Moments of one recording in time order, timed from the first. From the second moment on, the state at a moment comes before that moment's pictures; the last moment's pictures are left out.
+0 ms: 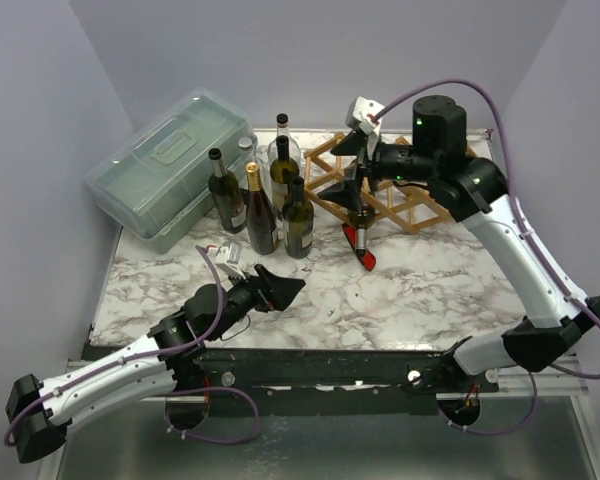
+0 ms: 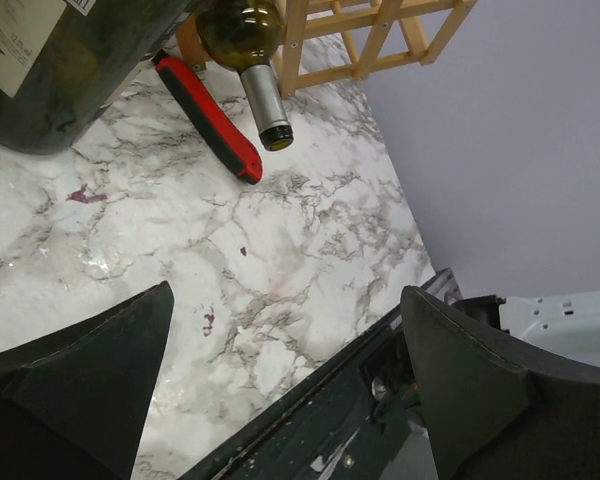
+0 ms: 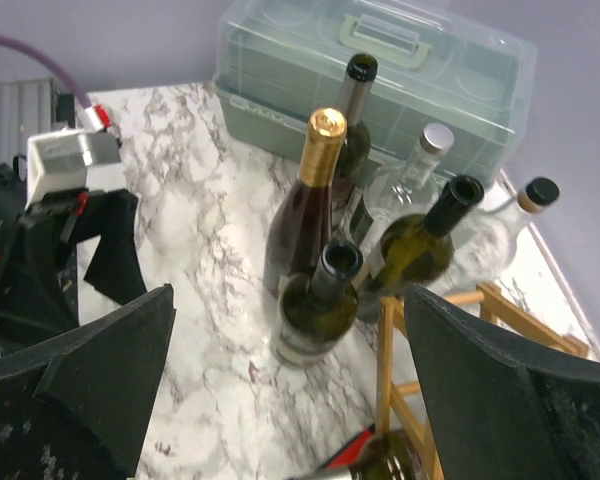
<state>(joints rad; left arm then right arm) -0.99 0.49 0.29 0.08 -0.24 -0.85 0.60 1.46 1.76 -0.58 -0.65 -0.33</state>
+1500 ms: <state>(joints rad) -1.08 1.66 1.18 0.11 -0.53 -0.74 -0.07 0.99 0.88 -0.35 -0.80 -0.10</state>
